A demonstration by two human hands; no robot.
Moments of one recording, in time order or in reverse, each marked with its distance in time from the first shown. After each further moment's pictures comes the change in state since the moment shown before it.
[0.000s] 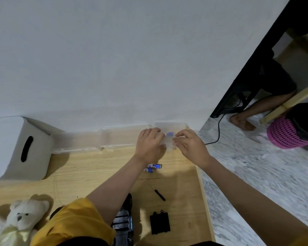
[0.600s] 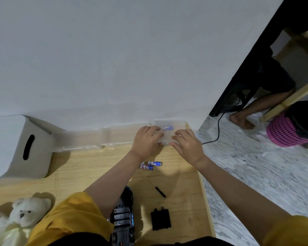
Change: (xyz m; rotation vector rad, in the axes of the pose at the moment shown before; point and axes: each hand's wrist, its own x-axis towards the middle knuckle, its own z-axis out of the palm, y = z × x) left_hand 0.002 -0.016 -0.010 -0.009 -0.117 0.123; right_hand -0.008 0.001 0.023 -0.236 0.233 -0.116
